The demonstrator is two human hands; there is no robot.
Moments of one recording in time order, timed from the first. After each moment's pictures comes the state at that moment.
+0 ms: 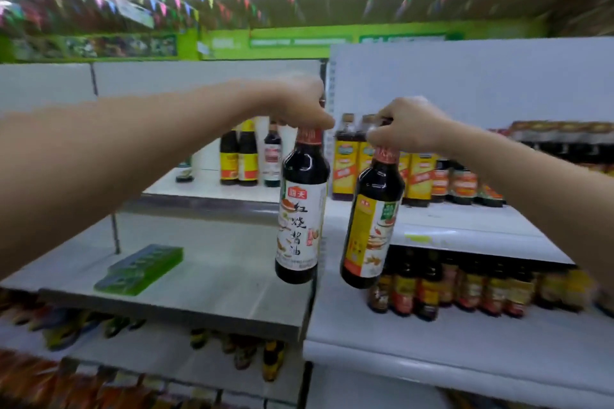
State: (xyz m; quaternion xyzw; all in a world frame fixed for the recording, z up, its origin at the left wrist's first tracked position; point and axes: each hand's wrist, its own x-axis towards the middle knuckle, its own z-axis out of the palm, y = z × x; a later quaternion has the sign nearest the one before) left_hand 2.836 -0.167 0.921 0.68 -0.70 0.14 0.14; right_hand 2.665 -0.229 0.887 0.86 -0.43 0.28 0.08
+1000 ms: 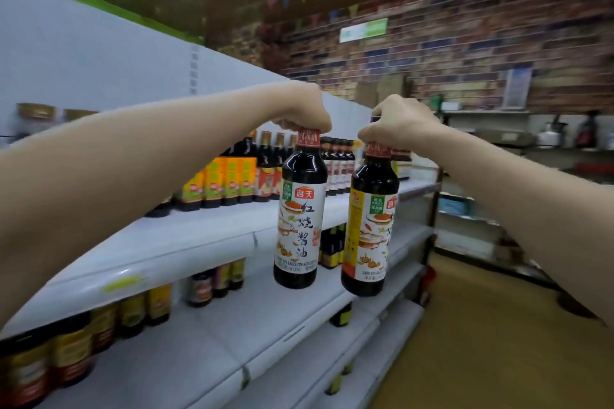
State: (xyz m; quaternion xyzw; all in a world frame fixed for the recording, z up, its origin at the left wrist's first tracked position) left_hand 2.143 -0.342 0.945 0.30 -0.93 0.03 0.21; right_hand 2.014 -0.240 0.926 0.47 -0.82 0.23 0.23
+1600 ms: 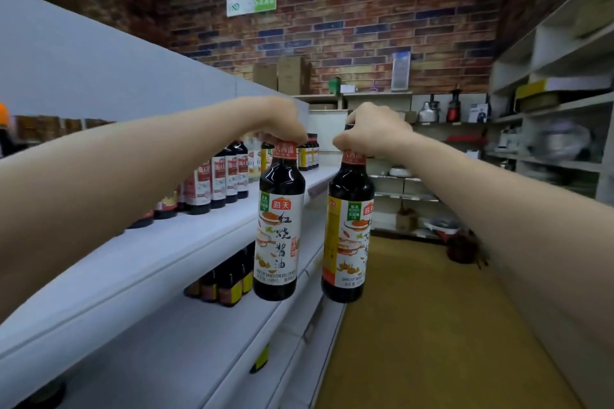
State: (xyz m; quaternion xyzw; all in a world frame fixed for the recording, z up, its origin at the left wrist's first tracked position) left_hand 1.782 -0.446 0.931 0.17 -0.97 0.03 0.15; right_hand 1.709 -0.301 0.902 0.33 -0.89 0.21 0.23
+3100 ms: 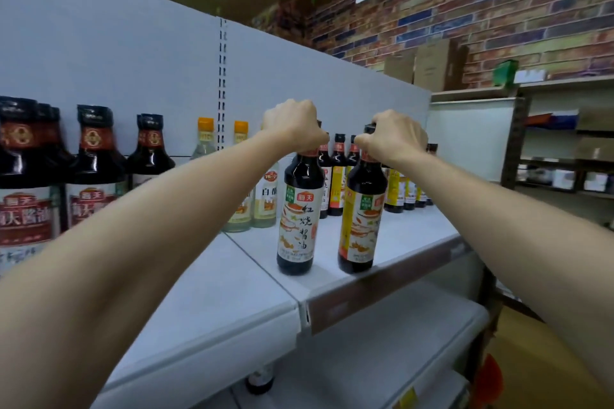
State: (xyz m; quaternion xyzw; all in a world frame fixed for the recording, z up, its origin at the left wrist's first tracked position) left_hand 1.145 -0.768 0.920 0.41 -0.83 0.11 0.37; right_hand 1.012 -0.682 0.909 0.47 -0.78 0.31 0.27
